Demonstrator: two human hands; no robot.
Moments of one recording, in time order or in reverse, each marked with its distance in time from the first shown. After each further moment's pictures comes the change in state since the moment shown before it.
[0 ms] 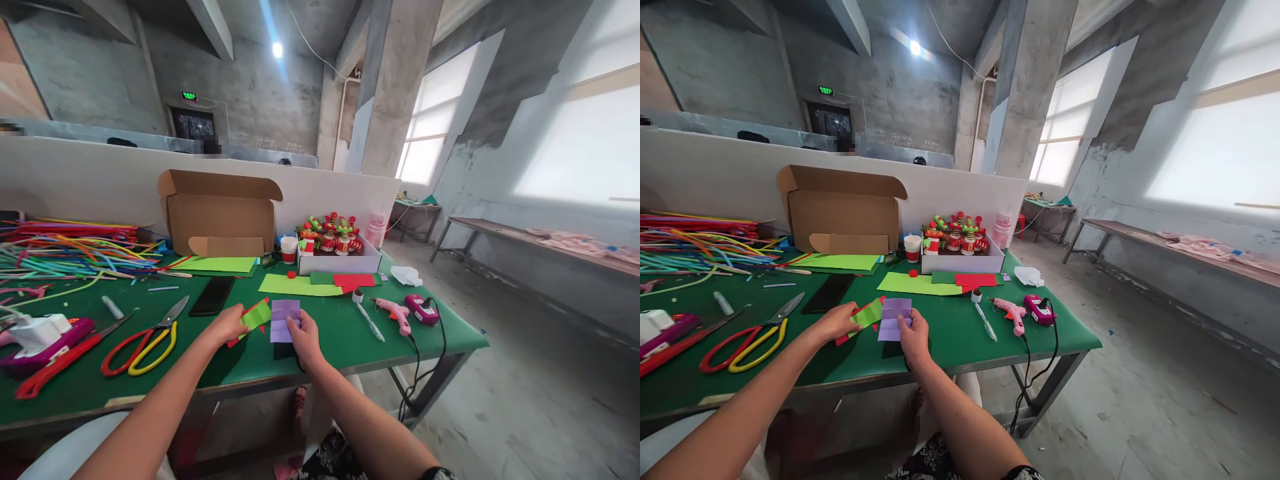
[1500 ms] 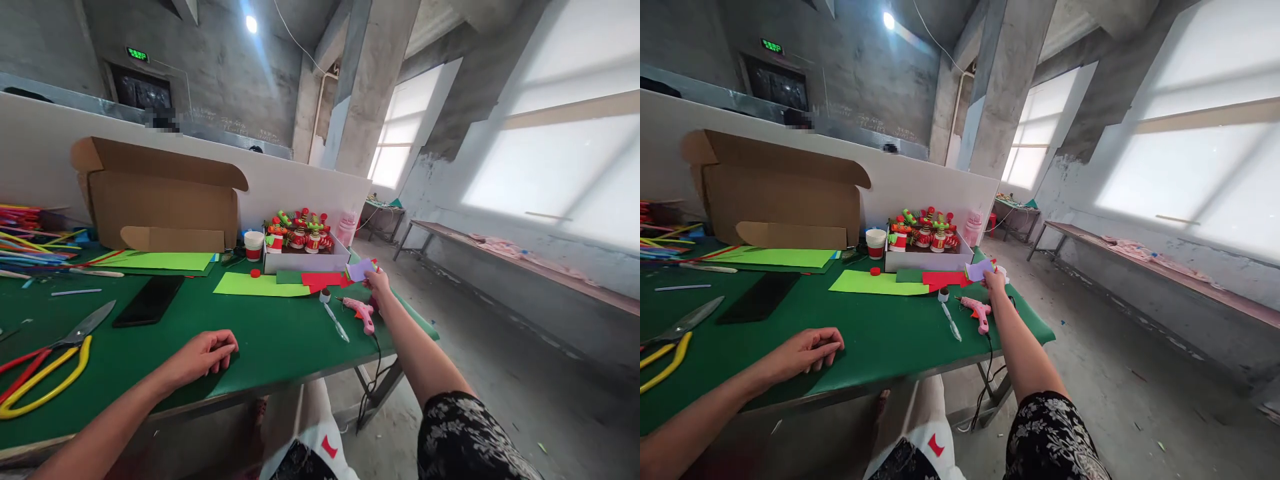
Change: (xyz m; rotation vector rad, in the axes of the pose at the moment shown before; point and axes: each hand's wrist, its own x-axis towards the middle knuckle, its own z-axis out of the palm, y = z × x) left_hand -0.055 0.053 0.020 -0.622 -0.437 0.137; right_hand 0.122 -0.139 -0.232 -0.382 0.645 0.231
